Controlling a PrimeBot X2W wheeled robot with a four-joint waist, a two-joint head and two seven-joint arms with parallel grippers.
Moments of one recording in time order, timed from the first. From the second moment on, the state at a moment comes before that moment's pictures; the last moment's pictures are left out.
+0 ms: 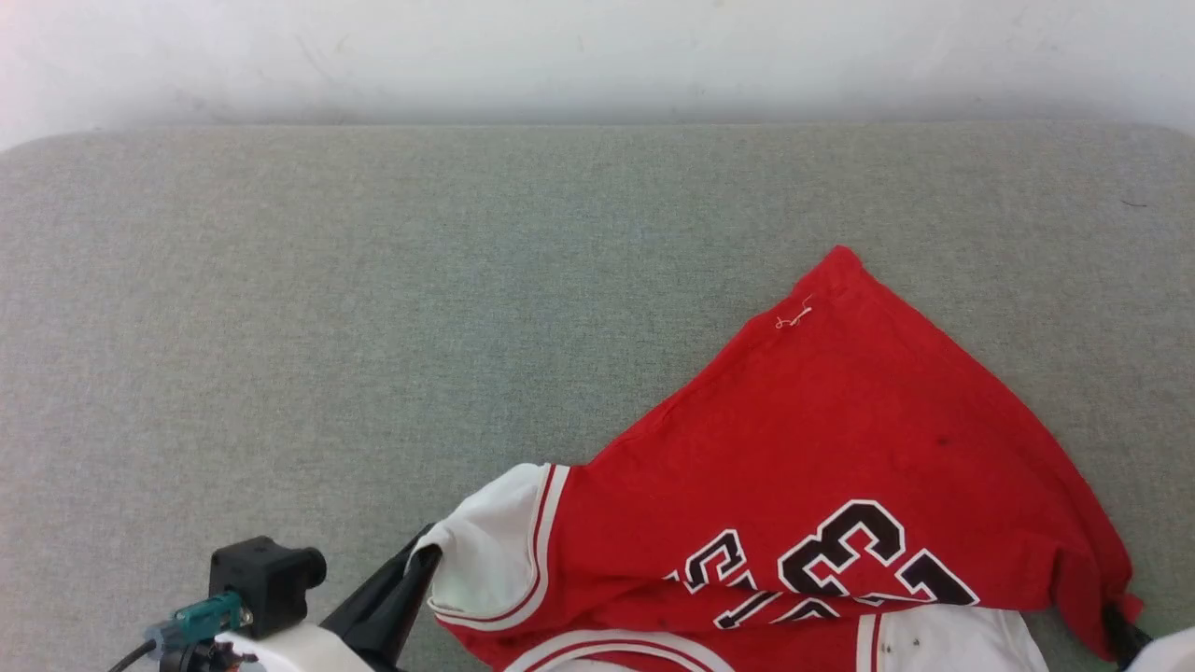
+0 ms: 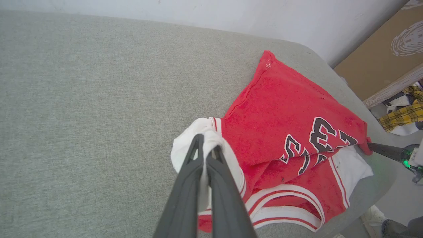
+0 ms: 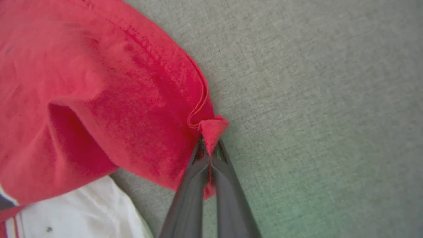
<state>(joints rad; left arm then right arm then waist) 0.13 0.62 -0.43 -0.40 -0.73 0.14 0.14 0.14 -0.05 -0.44 0.12 0.39 0.13 0.47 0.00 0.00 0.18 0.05</state>
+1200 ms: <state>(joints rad) -0.06 0.56 -0.47 -0.36 -0.72 0.04 0.10 -0.55 -0.08 -0.17 0.03 -0.08 0.13 0.85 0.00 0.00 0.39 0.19</state>
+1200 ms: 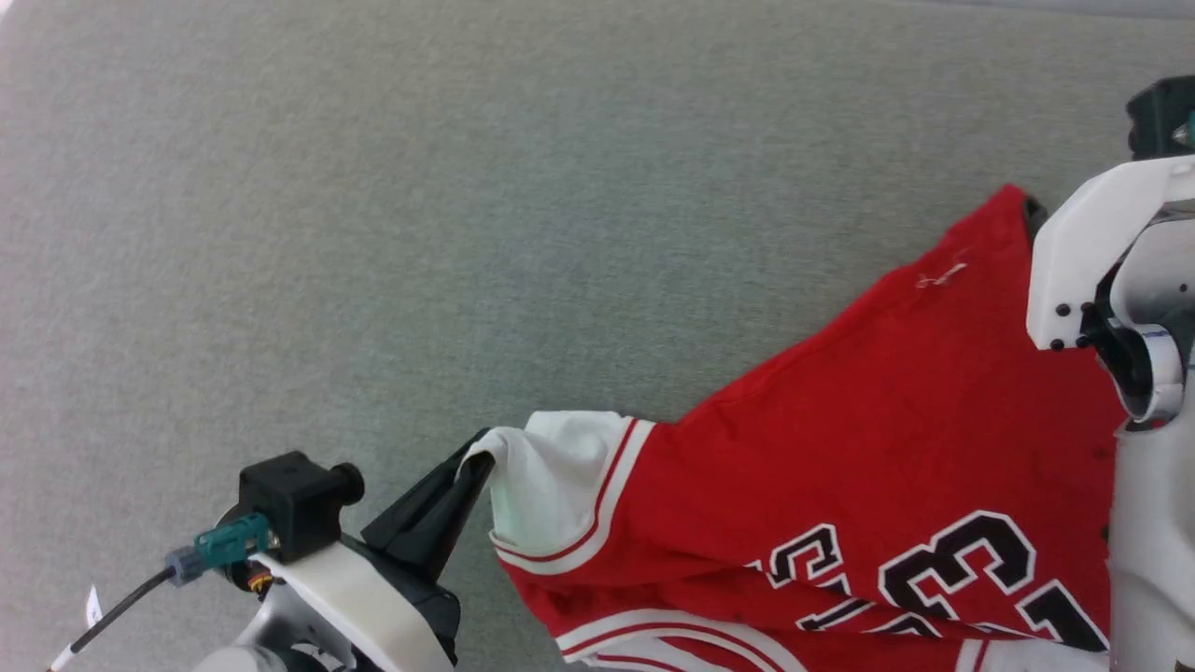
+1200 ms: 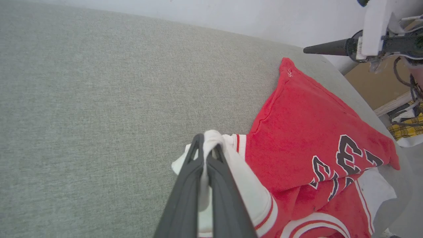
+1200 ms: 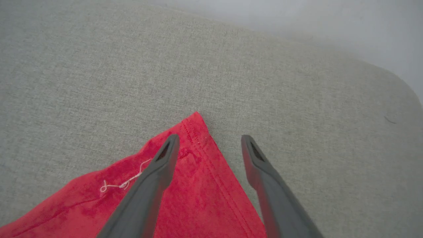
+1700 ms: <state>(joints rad) -0.09 0.54 -0.49 -0.30 -0.72 0.01 0.08 -0.59 -0.10 -0.22 0.16 -0.12 0.13 0.91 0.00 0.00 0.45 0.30</state>
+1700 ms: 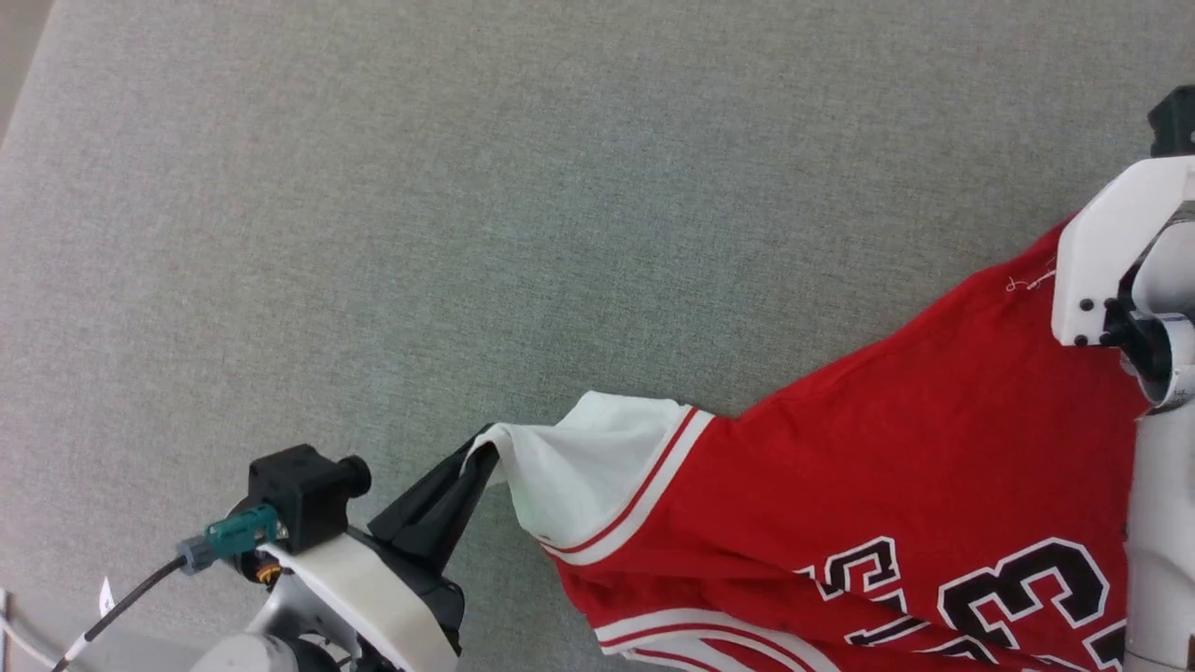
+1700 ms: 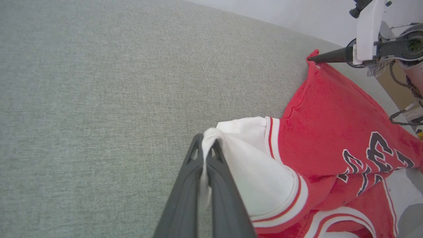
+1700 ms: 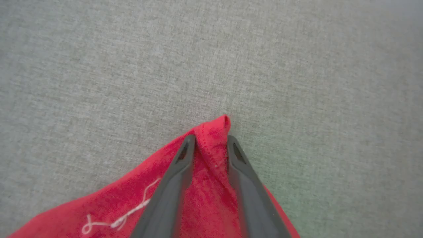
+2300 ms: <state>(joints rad) -0.23 0.52 -0.39 -0.23 -0.60 0.07 -0.10 -0.57 -0.05 -0.25 0.12 0.05 0.13 0.51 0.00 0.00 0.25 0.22</state>
